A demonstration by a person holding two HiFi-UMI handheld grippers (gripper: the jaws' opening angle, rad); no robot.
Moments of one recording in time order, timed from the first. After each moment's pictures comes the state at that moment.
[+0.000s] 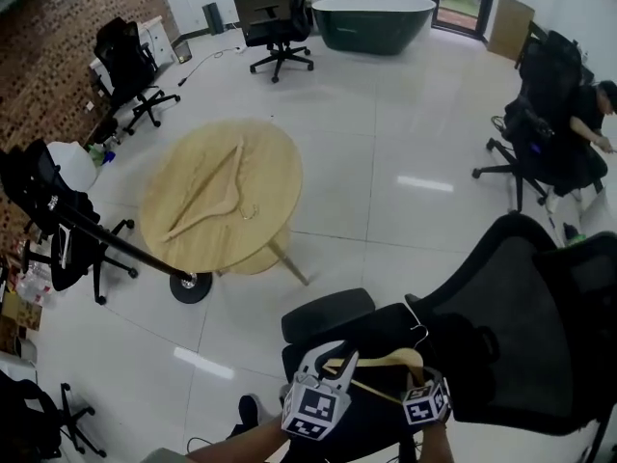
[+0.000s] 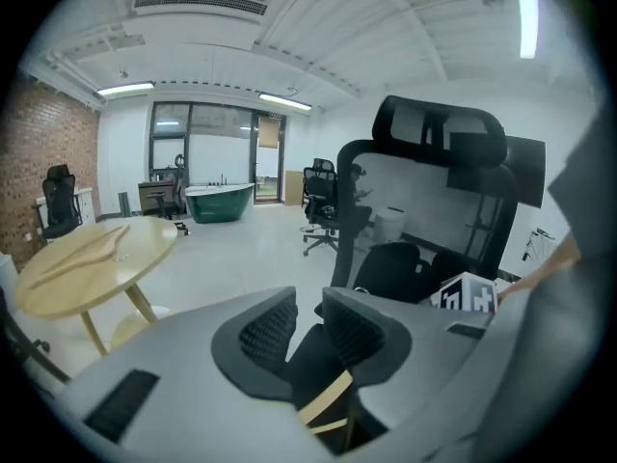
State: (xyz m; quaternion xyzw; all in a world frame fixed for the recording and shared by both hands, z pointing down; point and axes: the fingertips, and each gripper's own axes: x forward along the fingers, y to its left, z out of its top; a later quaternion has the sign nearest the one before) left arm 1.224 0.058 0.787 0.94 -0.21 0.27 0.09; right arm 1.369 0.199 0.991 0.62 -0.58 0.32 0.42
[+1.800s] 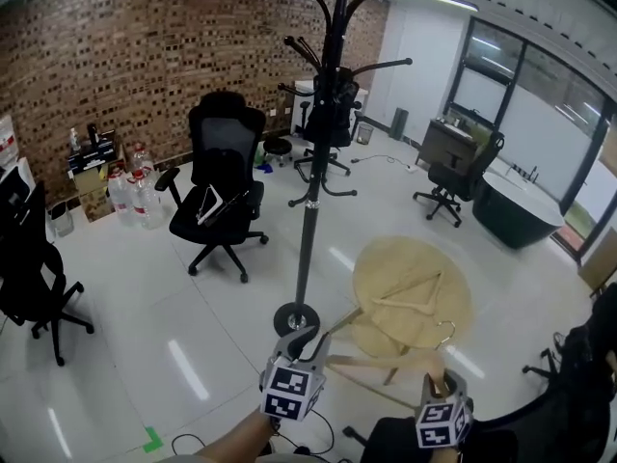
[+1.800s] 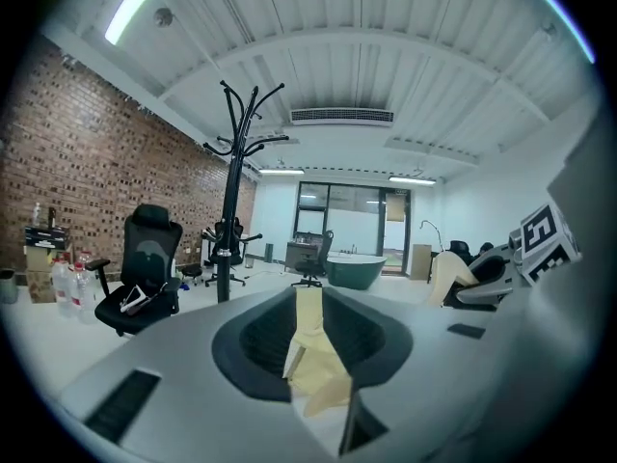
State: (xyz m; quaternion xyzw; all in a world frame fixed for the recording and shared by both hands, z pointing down) left arm 0.147 0.062 0.386 0.82 -0.56 0.04 0.09; right arm 0.417 0.081 0.423 0.57 -0.72 -0.08 0.39
